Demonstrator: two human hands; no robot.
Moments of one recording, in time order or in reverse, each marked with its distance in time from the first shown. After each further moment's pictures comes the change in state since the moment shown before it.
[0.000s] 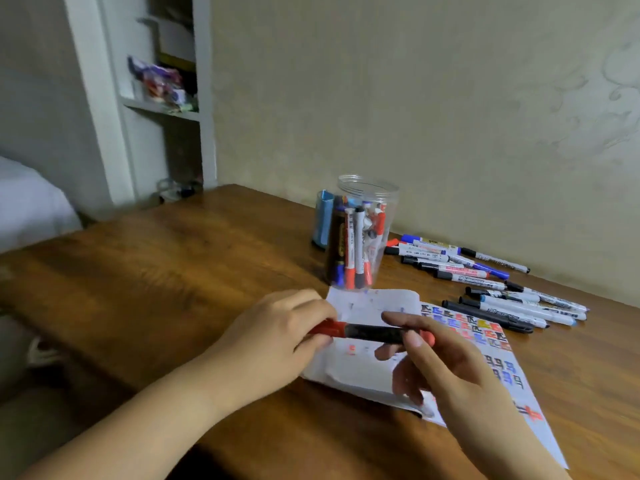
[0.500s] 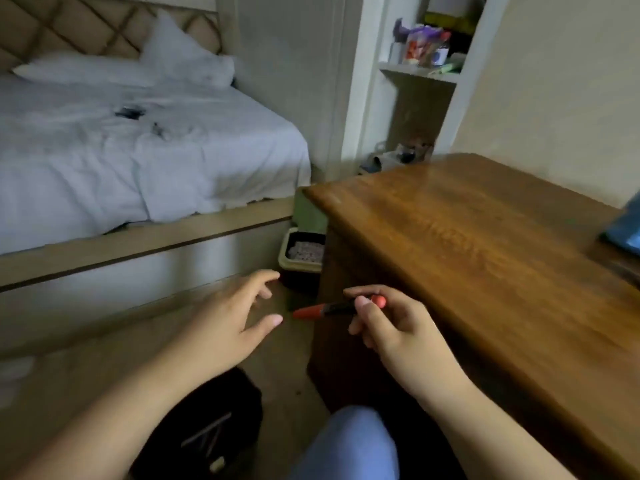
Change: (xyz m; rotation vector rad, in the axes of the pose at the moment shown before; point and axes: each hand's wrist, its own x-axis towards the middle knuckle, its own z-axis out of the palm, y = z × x) left_hand -0.320 -0.132 -0.140 0.229 0.179 -0.795; right_hand -0.005 0.015 0.325 -0.045 -0.553 -0.141
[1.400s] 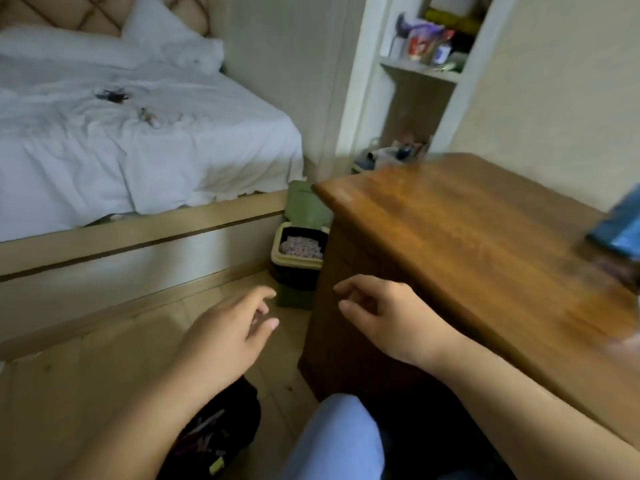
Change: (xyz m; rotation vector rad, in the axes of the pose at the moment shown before) left_hand -0.017 -0.030 0.000 0.010 -0.045 -0.108; right_hand 0.030 -0.016 0.023 -0.664 -0.253 -0.098
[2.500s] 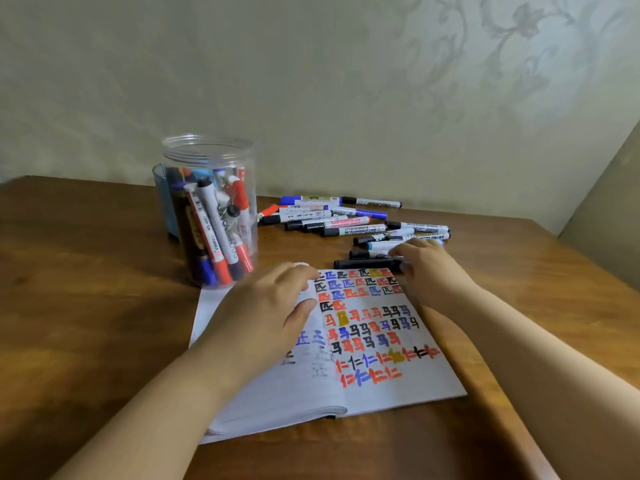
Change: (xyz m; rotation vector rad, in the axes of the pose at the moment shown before) left_hand 0.104 0.477 0.213 -0.285 -0.239 1.072; right_hand -0.343 0.312 -0.264 -0.552 0.494 1.141
